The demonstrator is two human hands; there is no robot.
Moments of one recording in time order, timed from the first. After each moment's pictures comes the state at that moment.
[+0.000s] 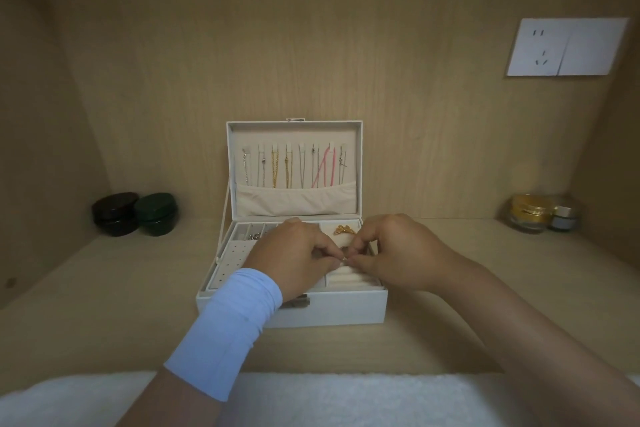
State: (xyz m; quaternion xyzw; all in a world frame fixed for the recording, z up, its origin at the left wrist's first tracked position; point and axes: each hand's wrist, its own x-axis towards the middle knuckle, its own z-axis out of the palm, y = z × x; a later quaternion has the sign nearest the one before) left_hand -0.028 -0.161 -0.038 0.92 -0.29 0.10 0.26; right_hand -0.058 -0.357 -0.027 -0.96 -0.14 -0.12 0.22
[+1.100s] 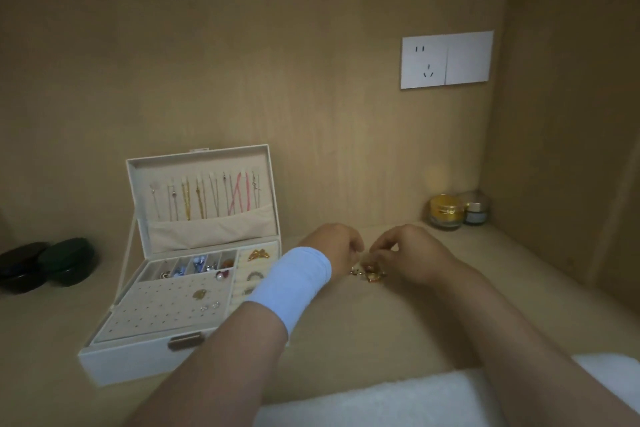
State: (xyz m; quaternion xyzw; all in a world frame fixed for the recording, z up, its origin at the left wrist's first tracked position) left_hand -0.002 -0.351 -0.031 0.93 -0.33 0.00 0.17; right_hand -0.053 -0.521 -0.062 -0.96 0.05 -0.13 0.26
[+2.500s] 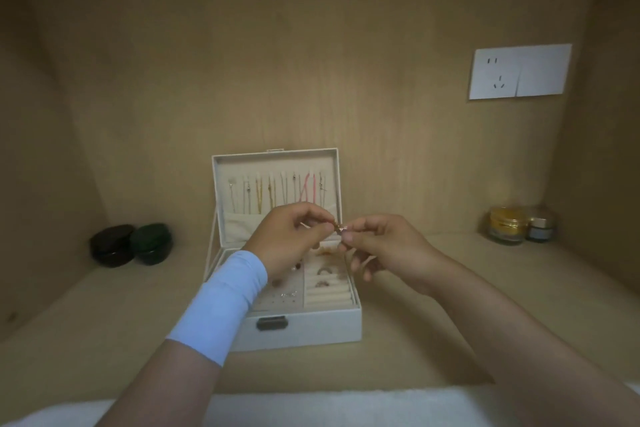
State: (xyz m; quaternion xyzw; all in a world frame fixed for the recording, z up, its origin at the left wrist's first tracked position) left_hand -0.019 -0.187 0.007 0.81 -0.26 0.05 0.53; right_hand -0.056 -0.376 -0.013 -0.73 -0.10 -0.03 0.68
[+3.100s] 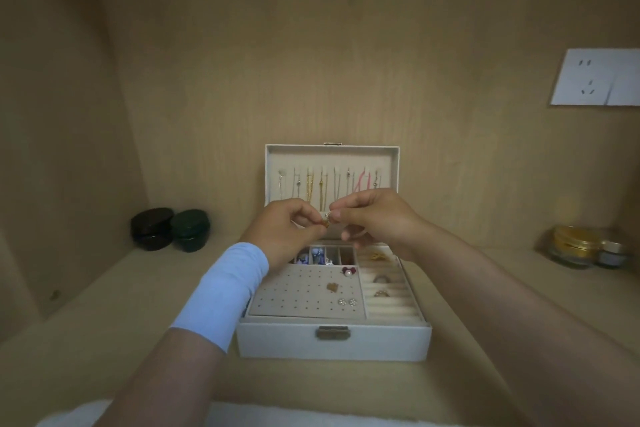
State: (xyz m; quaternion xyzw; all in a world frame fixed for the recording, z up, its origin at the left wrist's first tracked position) left_hand 0.024 -0.108 -0.001 0.86 -0.18 0.09 0.46; right_hand 0.017 -0.295 0.016 -0.77 -0.06 -0.01 0.63
